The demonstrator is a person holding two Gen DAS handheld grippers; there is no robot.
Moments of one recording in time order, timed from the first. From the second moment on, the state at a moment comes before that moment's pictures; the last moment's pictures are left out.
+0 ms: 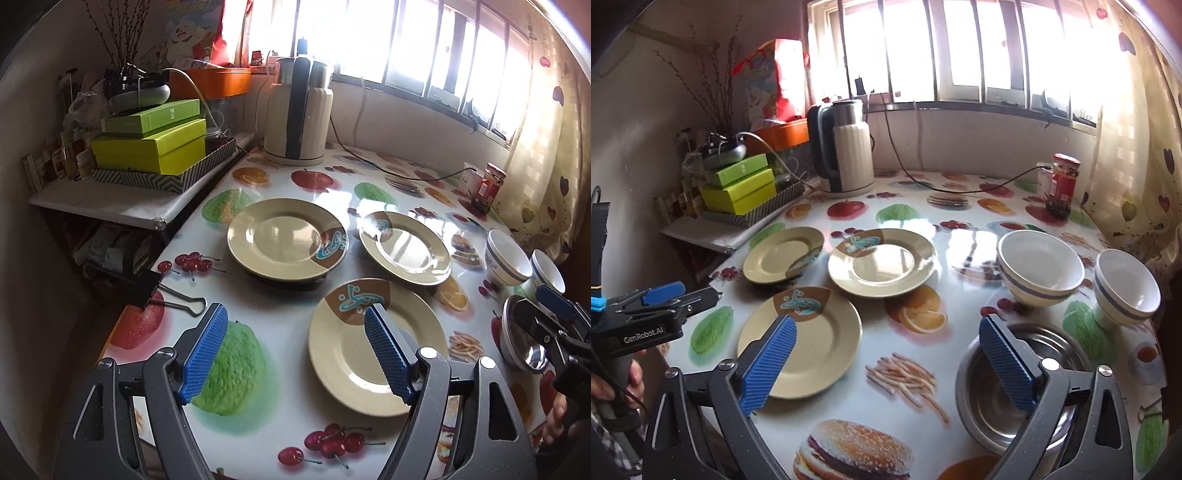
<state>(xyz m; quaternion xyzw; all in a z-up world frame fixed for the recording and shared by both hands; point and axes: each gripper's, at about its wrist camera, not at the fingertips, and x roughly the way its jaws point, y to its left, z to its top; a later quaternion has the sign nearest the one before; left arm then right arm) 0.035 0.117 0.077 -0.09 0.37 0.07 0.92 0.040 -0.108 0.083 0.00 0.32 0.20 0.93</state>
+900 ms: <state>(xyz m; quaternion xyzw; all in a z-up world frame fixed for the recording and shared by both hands) 0.123 0.212 0.047 -0.18 0.41 0.09 0.89 0.193 0.003 0.063 -0.01 0.41 0.30 0.86</state>
